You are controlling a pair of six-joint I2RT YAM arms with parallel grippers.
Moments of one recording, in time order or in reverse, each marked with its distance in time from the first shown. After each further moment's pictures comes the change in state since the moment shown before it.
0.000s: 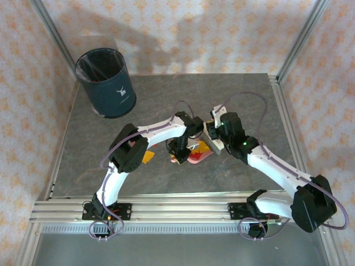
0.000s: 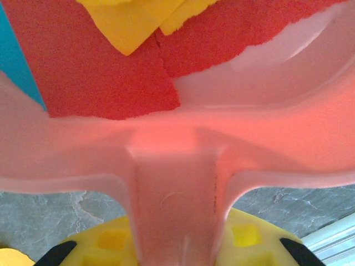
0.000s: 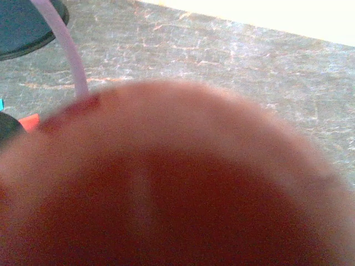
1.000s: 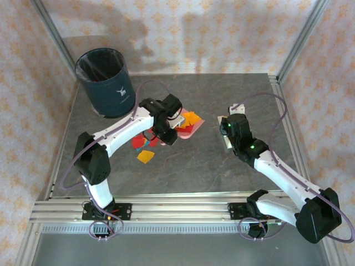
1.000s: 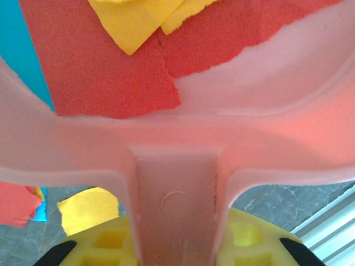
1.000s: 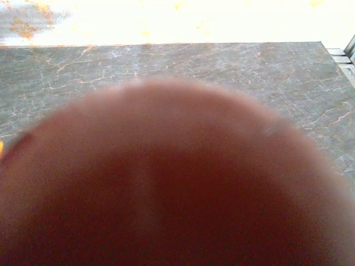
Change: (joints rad) left arm 0.172 -0.391 -0.128 0.134 -0.023 -0.039; right arm -0.031 -0.099 -0.005 -0.082 0.278 0.187
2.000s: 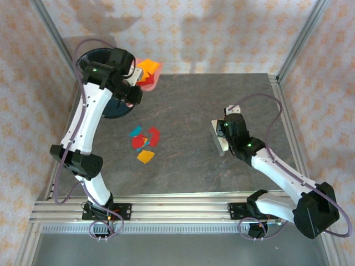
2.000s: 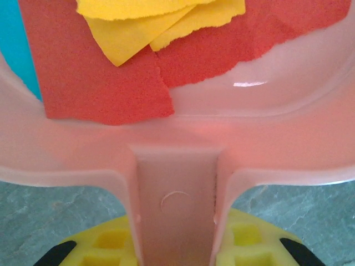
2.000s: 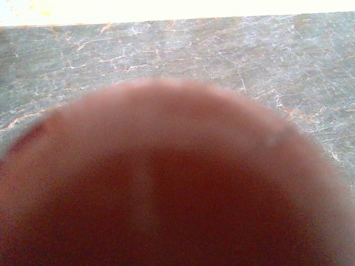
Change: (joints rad) left arm 0.375 -0.016 0.609 -0.336 -0.079 -0.012; right arm 0.000 0.055 0.000 0.000 -0.091 0.042
